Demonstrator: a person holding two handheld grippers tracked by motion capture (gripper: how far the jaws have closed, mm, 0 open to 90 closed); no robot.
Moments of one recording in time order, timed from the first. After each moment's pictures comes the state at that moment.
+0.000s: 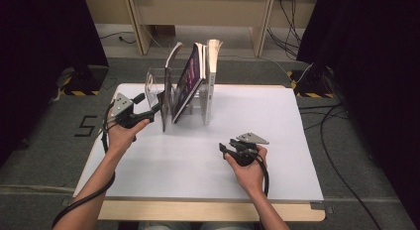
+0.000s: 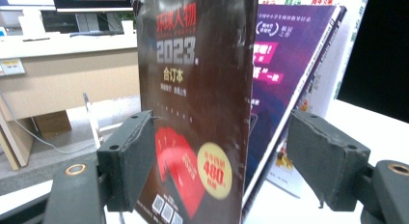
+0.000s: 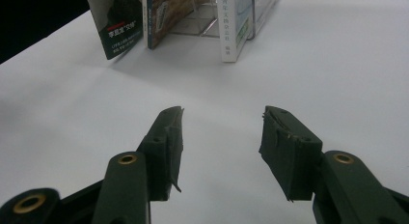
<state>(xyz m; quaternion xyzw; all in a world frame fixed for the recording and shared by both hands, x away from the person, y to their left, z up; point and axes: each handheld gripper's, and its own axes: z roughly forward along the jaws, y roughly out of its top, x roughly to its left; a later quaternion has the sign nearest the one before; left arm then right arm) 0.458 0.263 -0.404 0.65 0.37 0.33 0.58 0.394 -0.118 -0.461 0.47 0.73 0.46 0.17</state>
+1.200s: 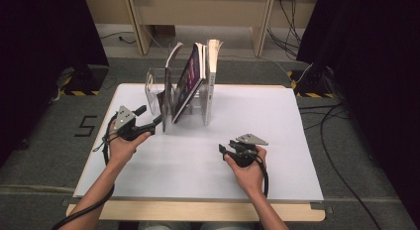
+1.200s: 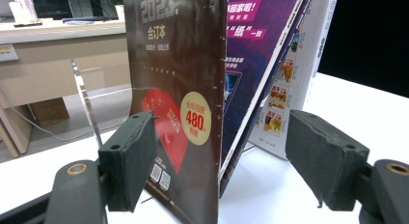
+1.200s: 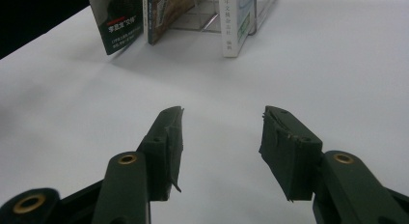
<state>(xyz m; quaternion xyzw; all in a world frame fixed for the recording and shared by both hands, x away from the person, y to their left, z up) 0.437 0.260 -0.430 0.66 0.37 0.32 0.57 0.392 -0.117 -0.464 0.47 0.73 0.46 0.17</state>
